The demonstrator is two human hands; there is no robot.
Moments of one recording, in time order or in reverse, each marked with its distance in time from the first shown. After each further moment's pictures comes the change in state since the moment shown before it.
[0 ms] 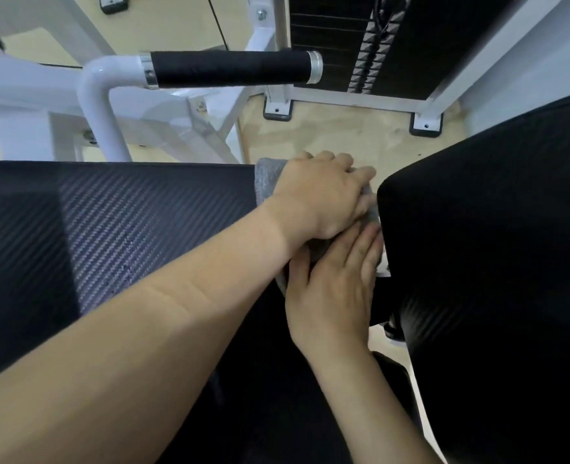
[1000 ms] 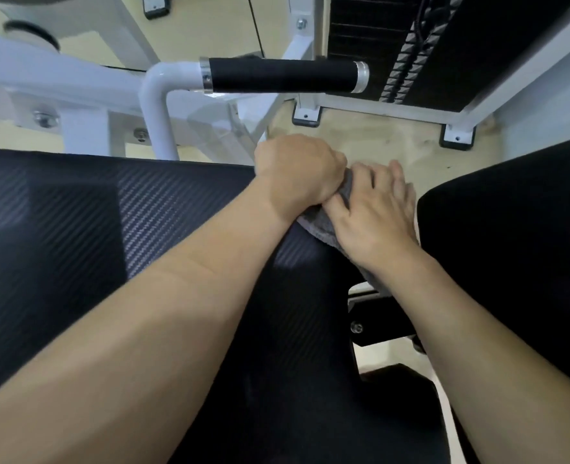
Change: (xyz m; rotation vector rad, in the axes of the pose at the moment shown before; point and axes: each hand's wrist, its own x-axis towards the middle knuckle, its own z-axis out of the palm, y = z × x) left_hand -0.024 -0.046 -0.030 -0.136 -0.044 -0.493; right_hand 0.089 -0.020 -0.025 -0.169 -0.150 -0.275
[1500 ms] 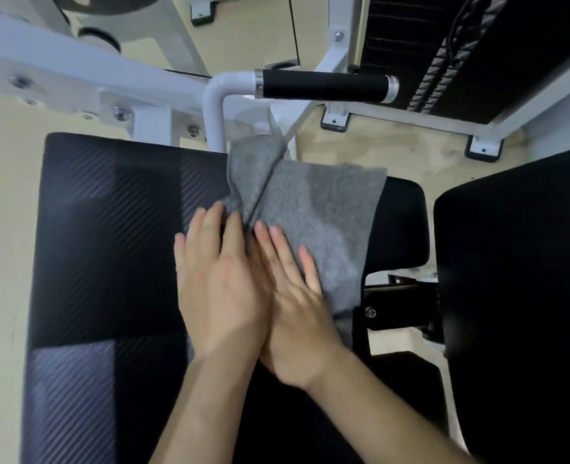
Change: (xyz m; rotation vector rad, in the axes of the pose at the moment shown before) left_hand -0.179 -0.048 0.037 -0.247 0.484 -0.475; right_hand -0.131 -0.068 0.051 0.086 -0.127 -0.619
